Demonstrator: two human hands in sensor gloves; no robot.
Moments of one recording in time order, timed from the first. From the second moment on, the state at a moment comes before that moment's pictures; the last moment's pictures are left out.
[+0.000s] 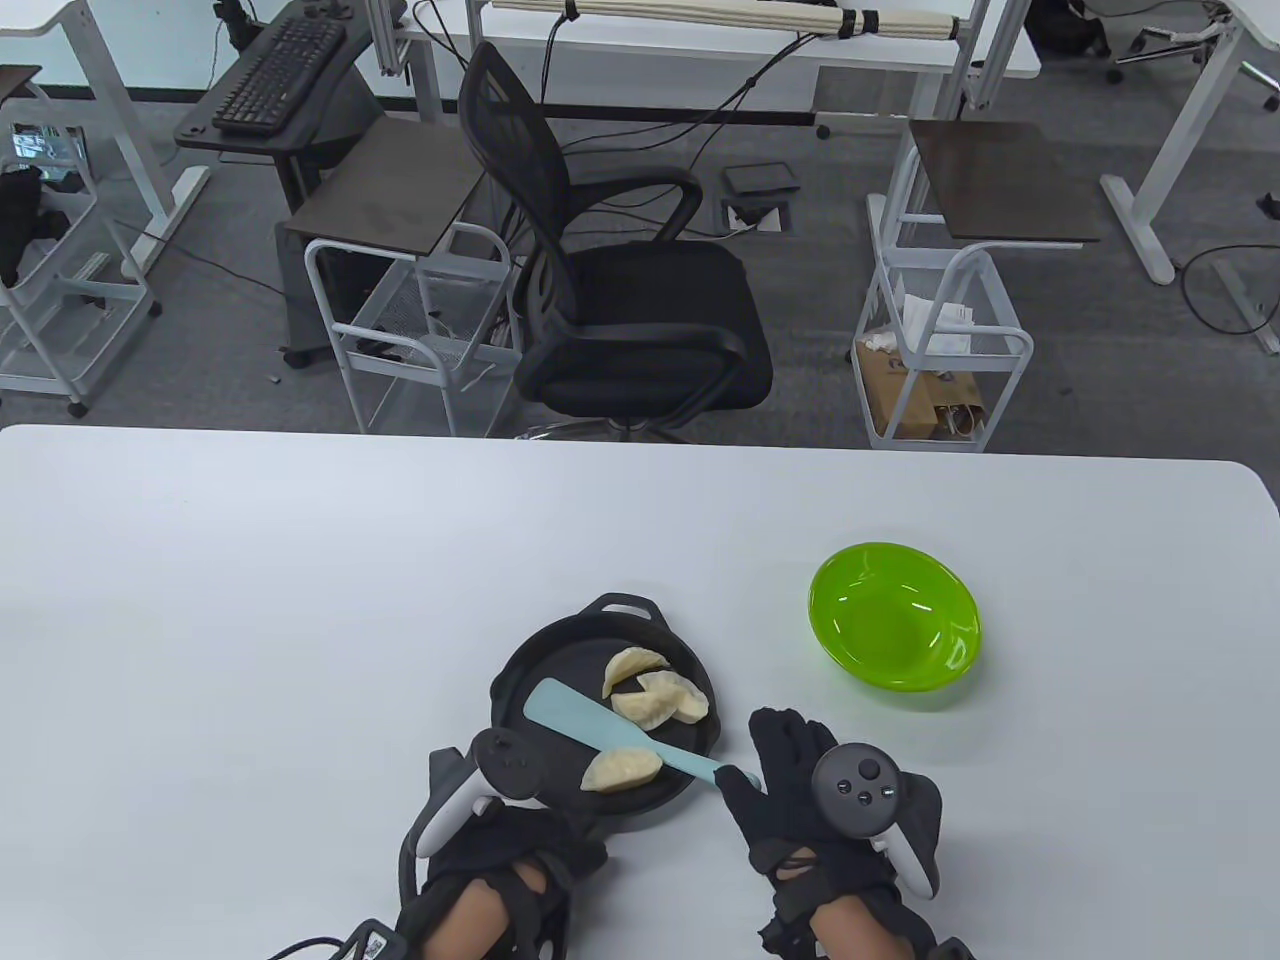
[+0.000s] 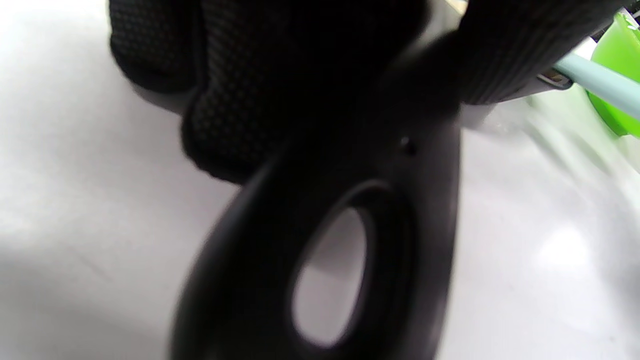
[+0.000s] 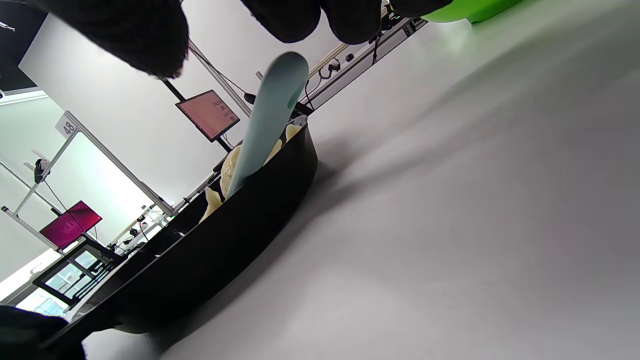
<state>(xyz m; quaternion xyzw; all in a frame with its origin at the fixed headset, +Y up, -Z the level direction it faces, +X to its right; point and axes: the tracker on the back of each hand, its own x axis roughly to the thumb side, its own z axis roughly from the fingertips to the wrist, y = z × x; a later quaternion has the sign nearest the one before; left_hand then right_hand) -0.159 -0.782 -0.286 -0.38 0.03 0.23 0.90 0.151 -0.756 -0.282 0.04 0.05 0.93 0.36</state>
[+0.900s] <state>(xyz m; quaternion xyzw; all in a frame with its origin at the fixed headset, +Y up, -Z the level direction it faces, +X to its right) -0.154 -0.783 -0.284 -0.40 0.01 0.23 0.89 0.131 -0.766 -0.296 0.06 0.06 0.96 0.26</state>
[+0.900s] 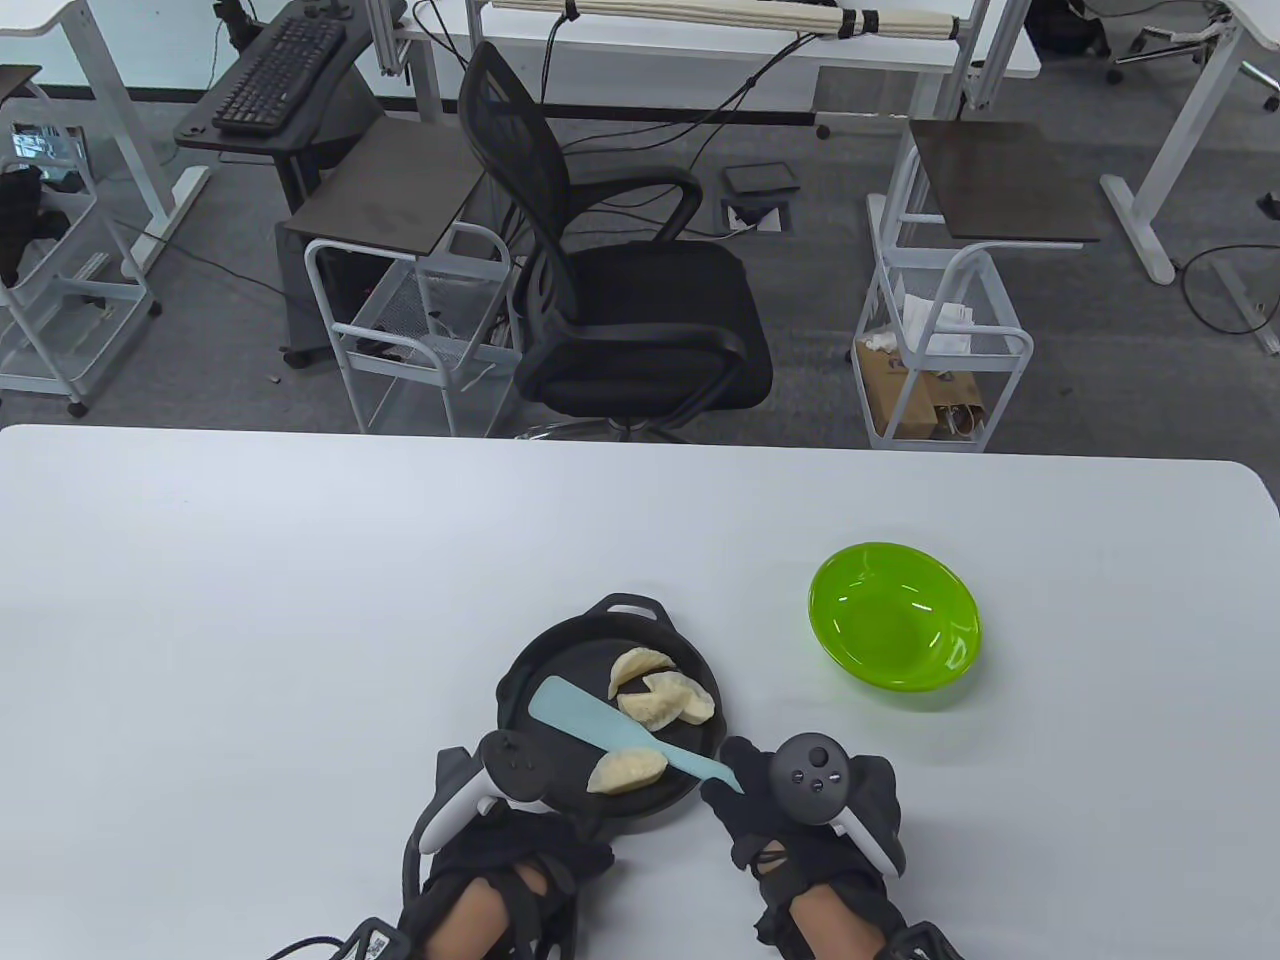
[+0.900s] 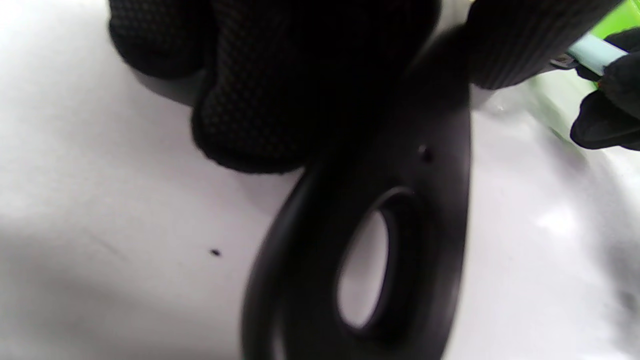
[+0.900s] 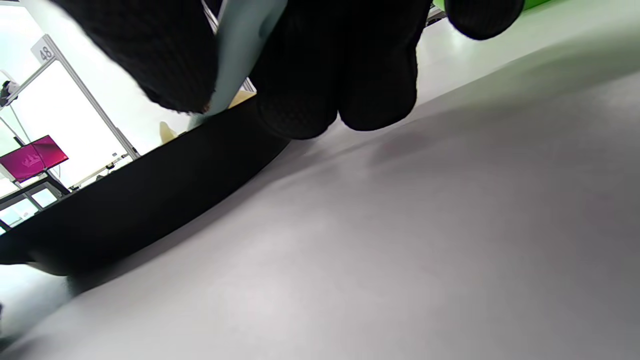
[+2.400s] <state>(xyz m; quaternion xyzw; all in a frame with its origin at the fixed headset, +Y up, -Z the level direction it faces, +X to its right) -0.155 -0.784 -0.285 -0.41 0.01 0.23 0.88 0.195 -0.699 -0.271 0.08 -0.16 0.94 0.30</state>
